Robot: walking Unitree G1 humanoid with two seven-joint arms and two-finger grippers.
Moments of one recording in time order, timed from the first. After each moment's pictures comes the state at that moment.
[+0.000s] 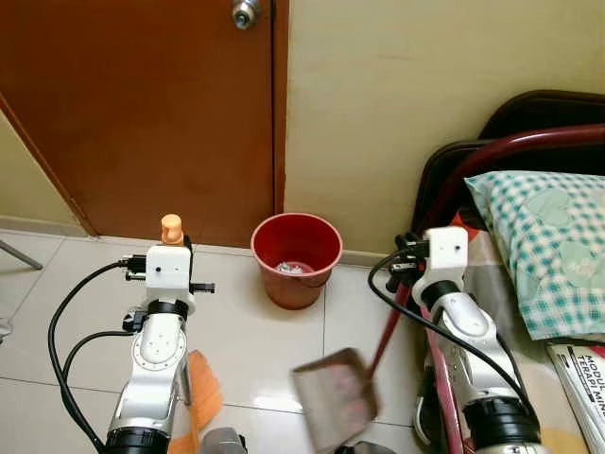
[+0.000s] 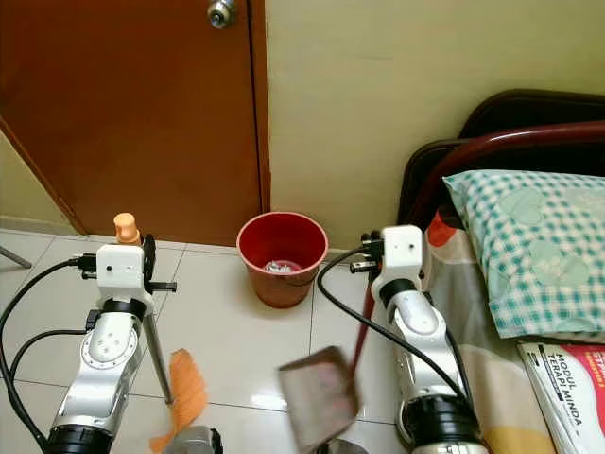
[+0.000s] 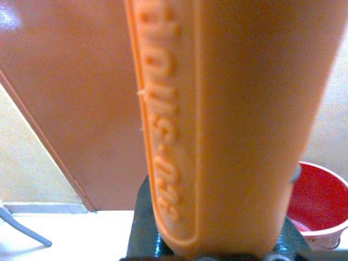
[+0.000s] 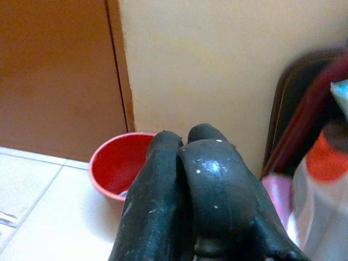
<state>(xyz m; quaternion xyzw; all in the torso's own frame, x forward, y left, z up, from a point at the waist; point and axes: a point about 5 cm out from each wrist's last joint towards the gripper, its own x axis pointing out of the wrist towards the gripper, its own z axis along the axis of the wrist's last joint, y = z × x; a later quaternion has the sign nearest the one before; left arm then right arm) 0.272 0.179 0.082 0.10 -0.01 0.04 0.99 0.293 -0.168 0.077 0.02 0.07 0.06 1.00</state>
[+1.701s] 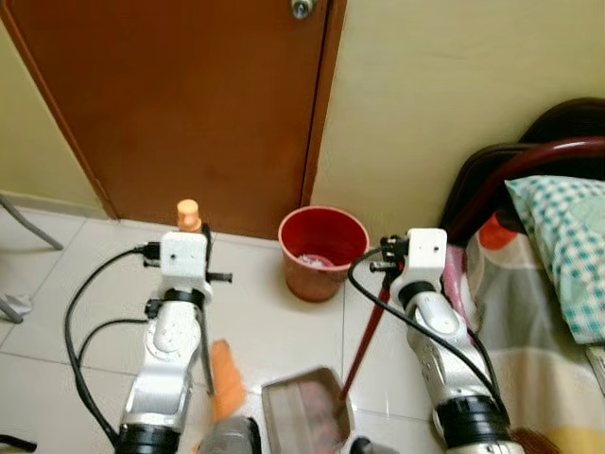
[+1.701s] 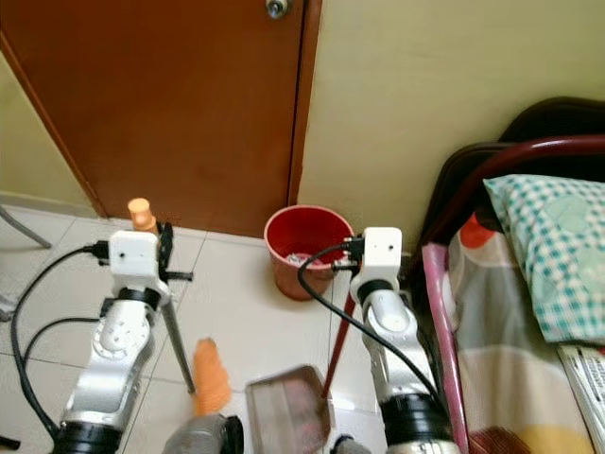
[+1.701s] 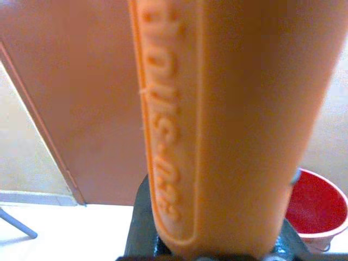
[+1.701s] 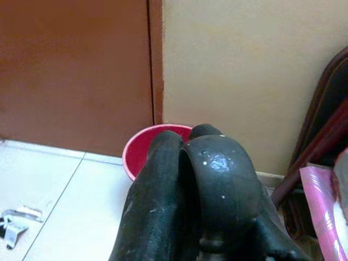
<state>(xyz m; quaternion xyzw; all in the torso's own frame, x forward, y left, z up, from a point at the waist) 0.276 0.154 0.102 0.08 -0.03 0.01 1.00 0.298 -0.143 0.081 0.02 0.08 0.03 1.00</state>
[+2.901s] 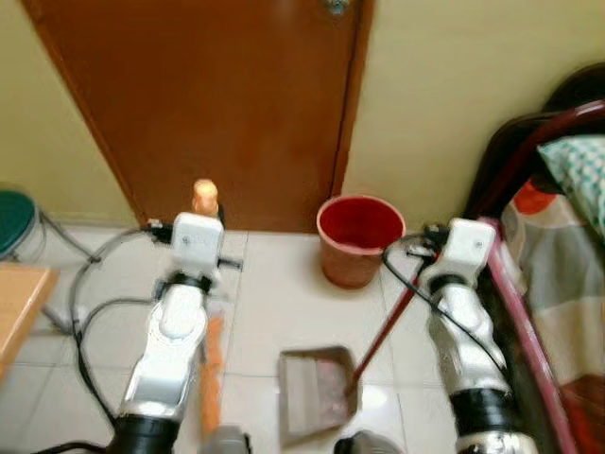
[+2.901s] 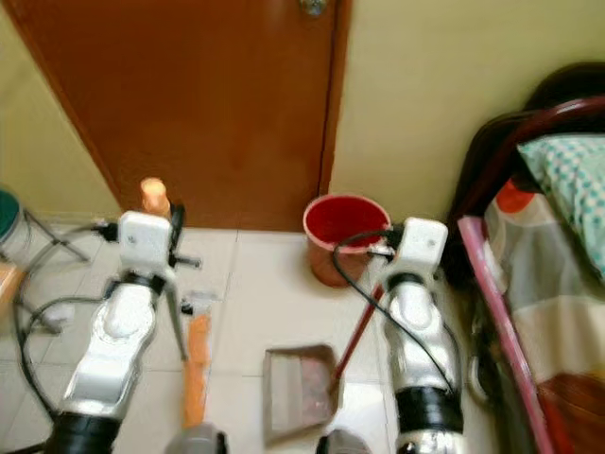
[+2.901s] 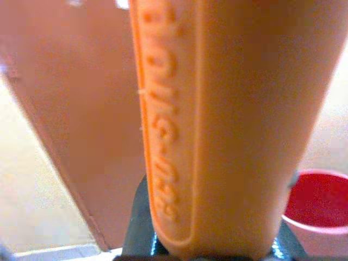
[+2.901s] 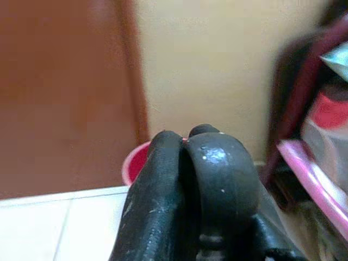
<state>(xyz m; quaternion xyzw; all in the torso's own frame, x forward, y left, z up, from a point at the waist) 0.281 0.144 0.130 0.12 -0.09 -0.03 0.99 0.307 -0.173 0.092 0.03 0.03 -0.06 1.00</state>
